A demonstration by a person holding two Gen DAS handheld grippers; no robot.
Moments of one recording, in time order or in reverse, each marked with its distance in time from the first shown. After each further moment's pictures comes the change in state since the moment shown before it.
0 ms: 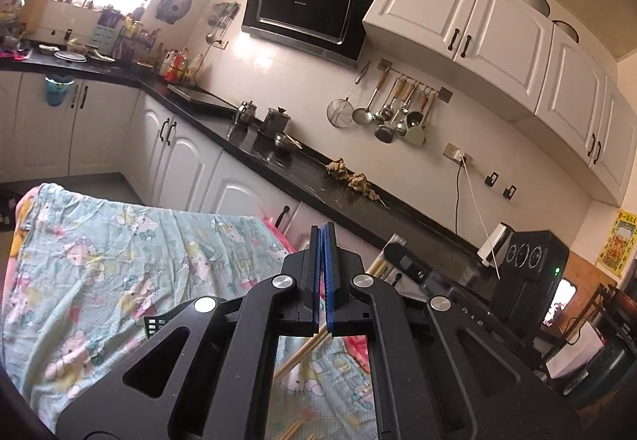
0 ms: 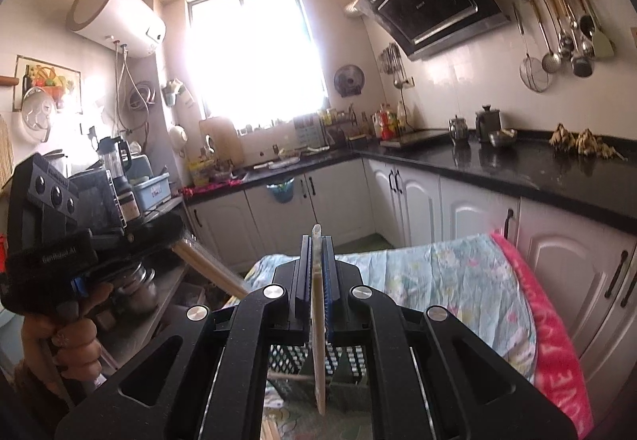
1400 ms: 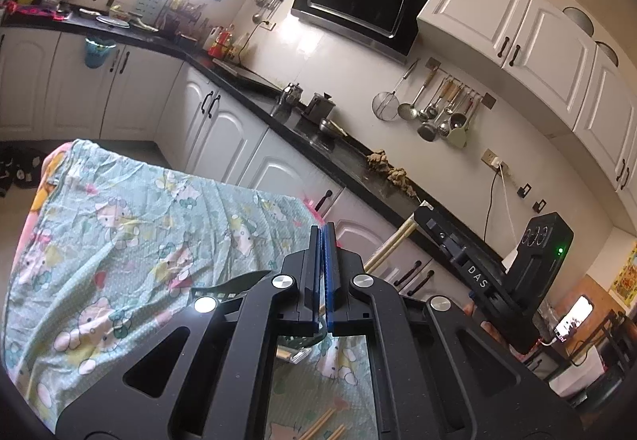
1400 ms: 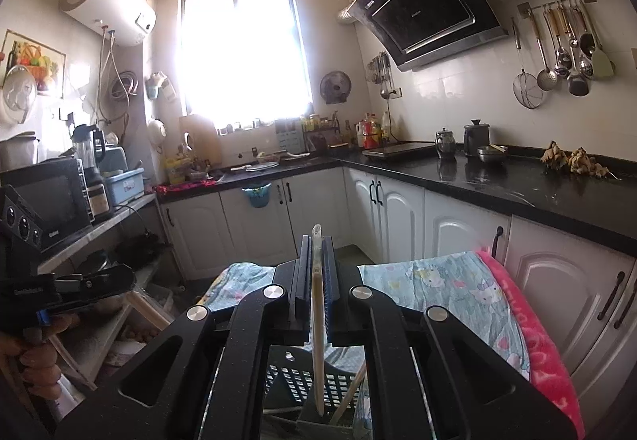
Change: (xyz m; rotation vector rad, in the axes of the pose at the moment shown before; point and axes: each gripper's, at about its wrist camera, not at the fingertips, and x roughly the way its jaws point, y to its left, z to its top) left arm 0.002 0.065 -0.025 -0.116 0.039 0.106; right arm 0.065 -0.012 -0.016 -0.055 -0.008 -0.083
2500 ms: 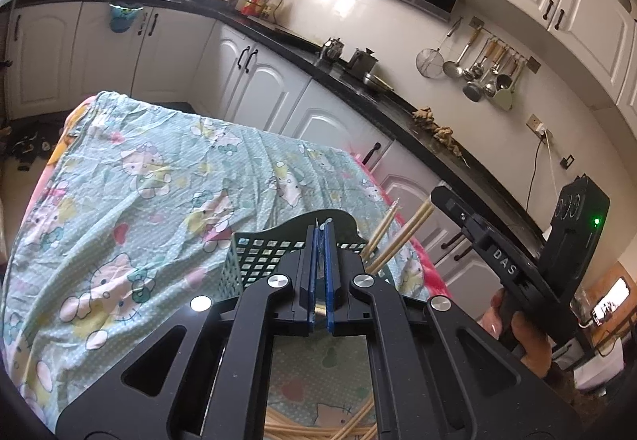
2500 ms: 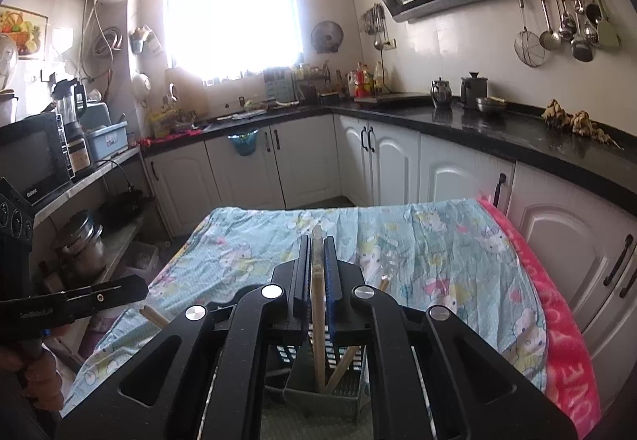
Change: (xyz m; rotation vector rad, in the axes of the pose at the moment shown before) left arm 0.047 0.044 -0.046 -0.016 0.134 0.143; right arm 0.048 0.002 -0.064 0.000 0.184 -0.047
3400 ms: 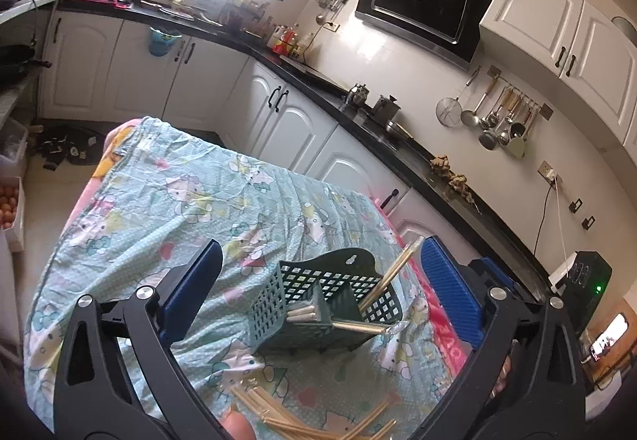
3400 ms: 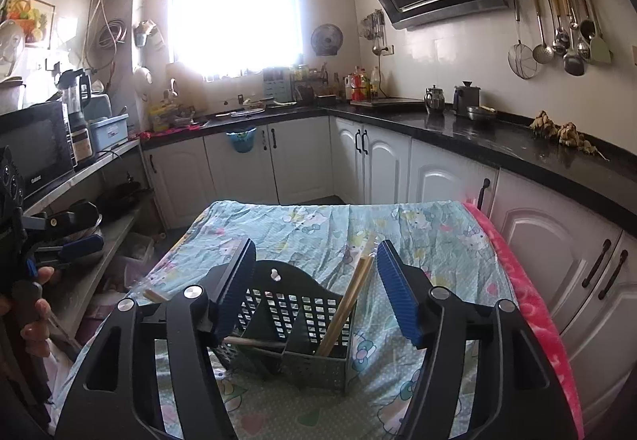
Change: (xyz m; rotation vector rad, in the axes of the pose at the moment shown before) left arm -0.064 0.016 0.006 -0.072 -0.156 0.071; right arm -0.051 0.010 -0.006 -0.047 -0.014 -0.025
